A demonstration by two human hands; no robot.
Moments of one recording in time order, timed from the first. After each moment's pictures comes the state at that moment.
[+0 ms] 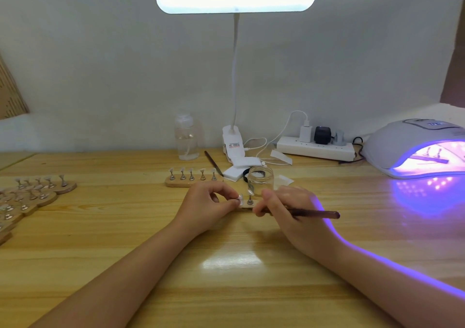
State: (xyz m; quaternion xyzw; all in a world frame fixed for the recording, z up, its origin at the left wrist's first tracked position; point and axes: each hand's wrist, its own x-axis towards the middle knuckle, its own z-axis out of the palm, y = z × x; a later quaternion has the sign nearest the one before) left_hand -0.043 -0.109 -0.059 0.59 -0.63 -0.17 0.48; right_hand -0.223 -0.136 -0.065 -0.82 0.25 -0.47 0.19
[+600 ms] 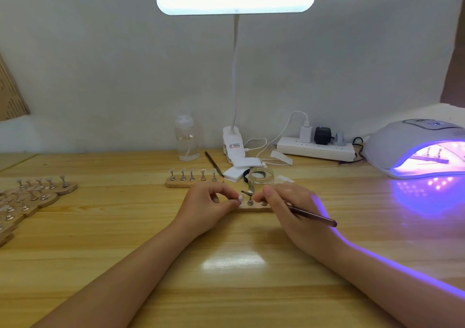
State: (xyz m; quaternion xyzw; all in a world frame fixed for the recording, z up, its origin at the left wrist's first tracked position) left_hand -0.044 -0.106 -0.056 0.58 -0.64 -0.17 0.47; right_hand -0.224 -0.136 -0.064 -0.81 0.27 -0.48 0.19
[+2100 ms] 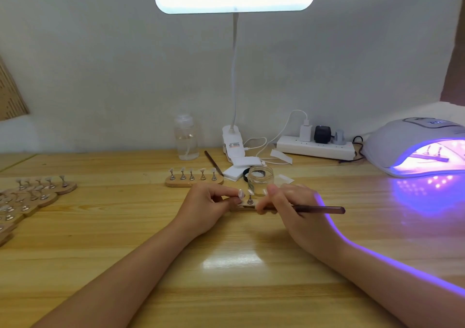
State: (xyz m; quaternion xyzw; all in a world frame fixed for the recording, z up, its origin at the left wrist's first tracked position) left_hand -0.043 -0.109 -0.060 0.55 -0.65 -0.18 0.49; right_hand -0.224 -0.135 -0.063 -0.79 0.26 -0.50 0.23
